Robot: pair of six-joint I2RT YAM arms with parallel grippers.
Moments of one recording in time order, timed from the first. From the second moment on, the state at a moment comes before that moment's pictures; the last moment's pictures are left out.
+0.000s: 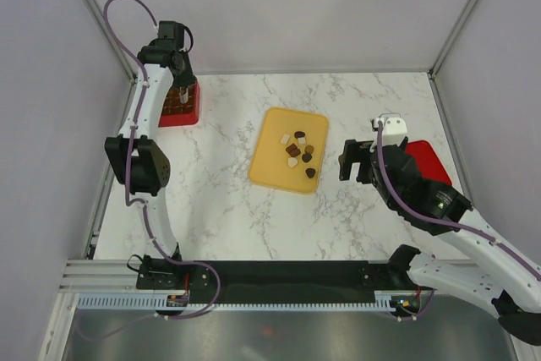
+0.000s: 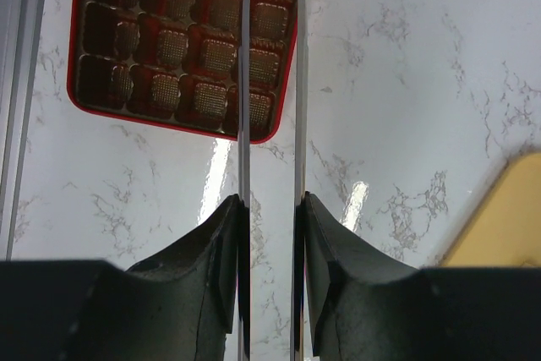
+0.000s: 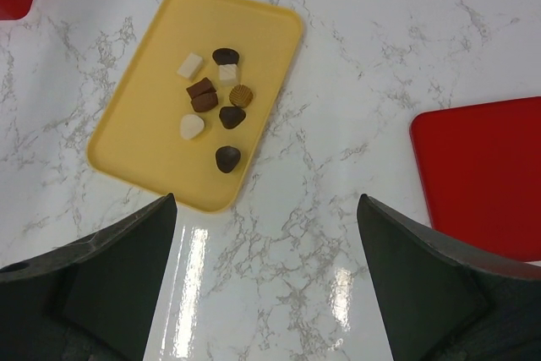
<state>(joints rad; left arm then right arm) -0.09 2.06 2.20 -1.00 -0.23 -0.26 0.82 0.81 1.02 -0.70 0.58 0.43</state>
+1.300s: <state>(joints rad) -0.07 2.18 2.15 -0.97 -0.23 -0.22 0.82 0.85 1.02 -0.67 0.59 0.40</state>
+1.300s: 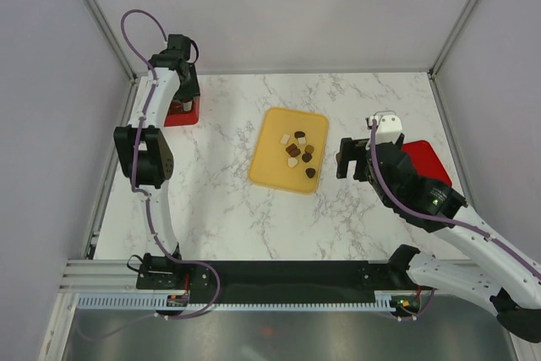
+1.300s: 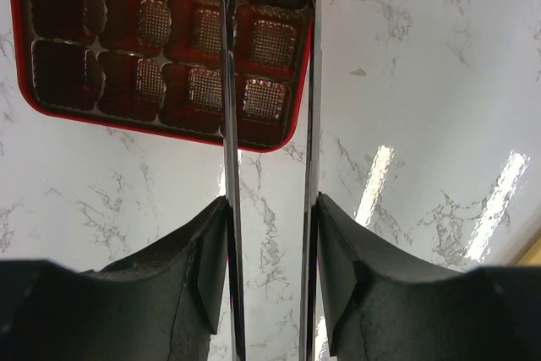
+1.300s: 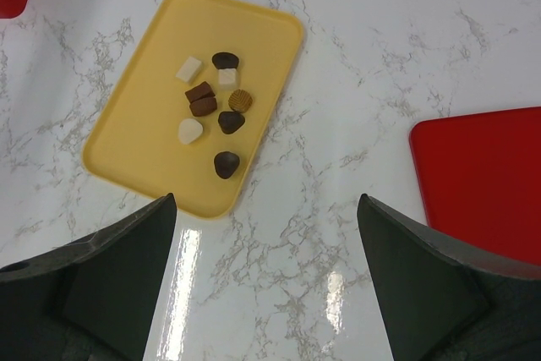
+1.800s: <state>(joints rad) -0.25 1.80 1.90 -0.95 -0.16 -0.21 0.82 0.81 1.06 -0.72 0.61 0.41</state>
